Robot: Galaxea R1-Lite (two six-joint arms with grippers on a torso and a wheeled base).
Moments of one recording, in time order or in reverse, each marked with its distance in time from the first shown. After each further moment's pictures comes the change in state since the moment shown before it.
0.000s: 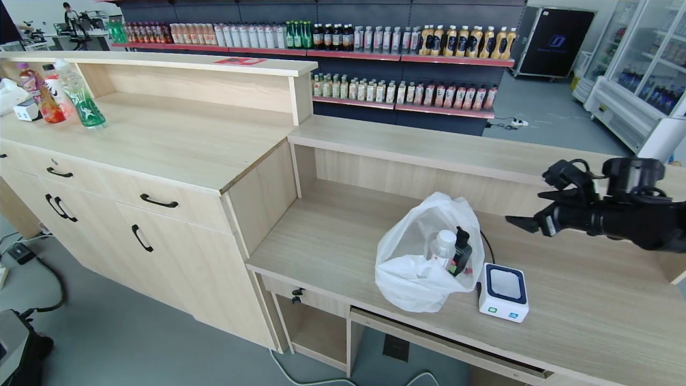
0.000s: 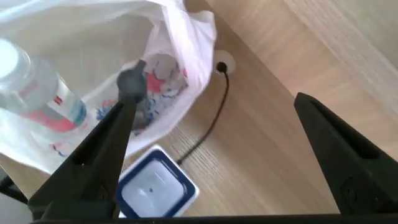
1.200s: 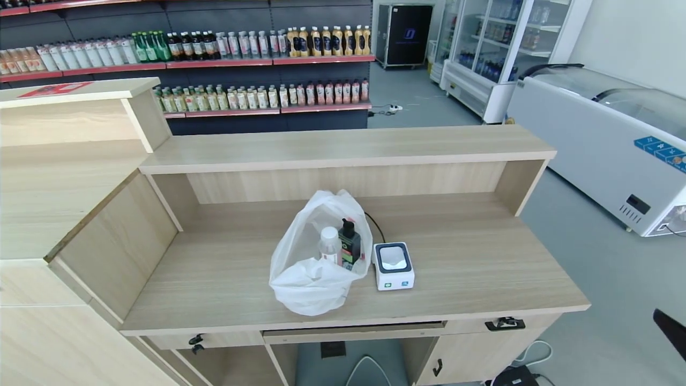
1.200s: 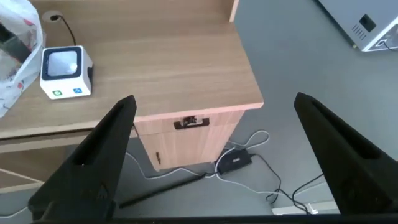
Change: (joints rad) left arm 0.000 0.000 0.000 0.000 0.000 0.000; right arm -0.071 -1.290 0.996 0.049 -0.323 0.461
